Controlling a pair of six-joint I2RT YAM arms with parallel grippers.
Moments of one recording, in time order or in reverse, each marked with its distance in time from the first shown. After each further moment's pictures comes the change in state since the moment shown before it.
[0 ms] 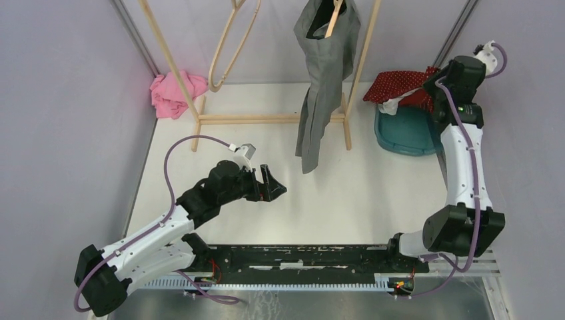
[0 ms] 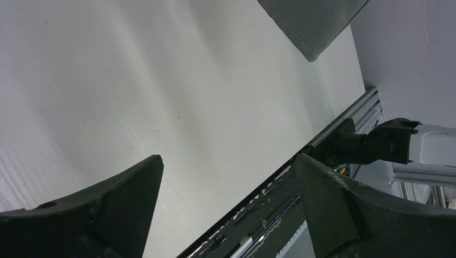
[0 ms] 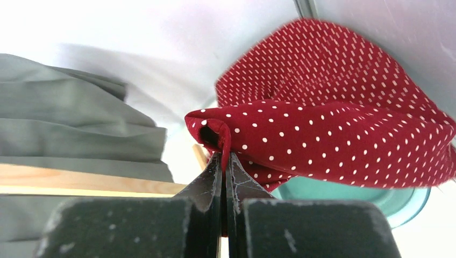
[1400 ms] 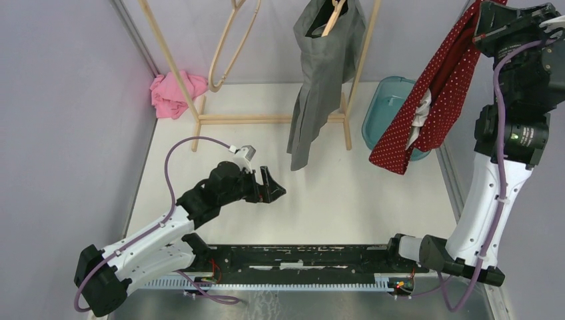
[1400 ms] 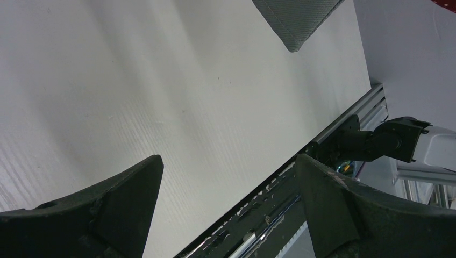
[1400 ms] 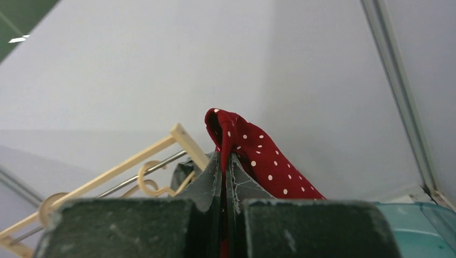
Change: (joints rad) left arm 0.000 0.000 -0.009 -0.014 0.001 0.000; right arm -0.076 -0.145 0.519 0.012 -0.225 0.061
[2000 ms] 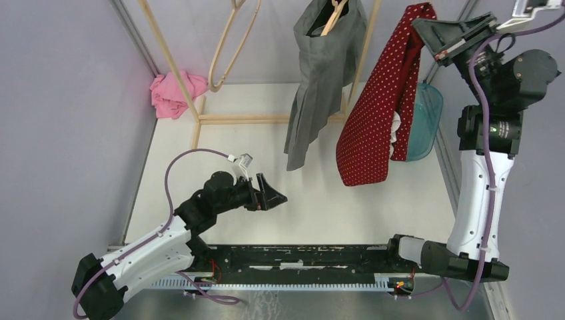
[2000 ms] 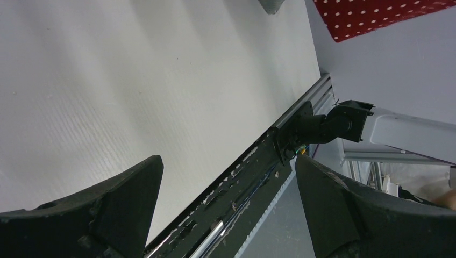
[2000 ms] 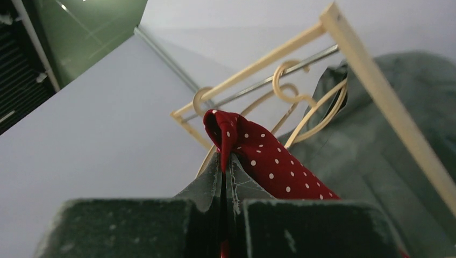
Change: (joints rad) left arm 0.000 -0.095 -0.132 0.144 0.124 -0.131; right arm 0.050 -0.053 -0.191 0.297 -0.523 0.415
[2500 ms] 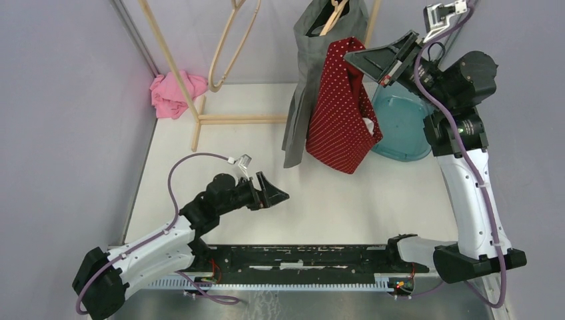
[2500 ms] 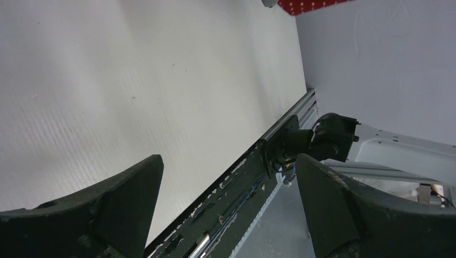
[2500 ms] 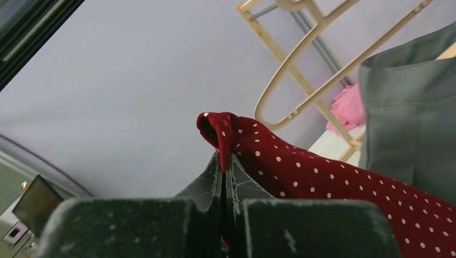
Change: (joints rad) left arm -0.003 0.025 -0.082 0.138 -0.016 -0.121; right arm 0.400 0.011 -0.084 -0.029 -0.079 -0.043
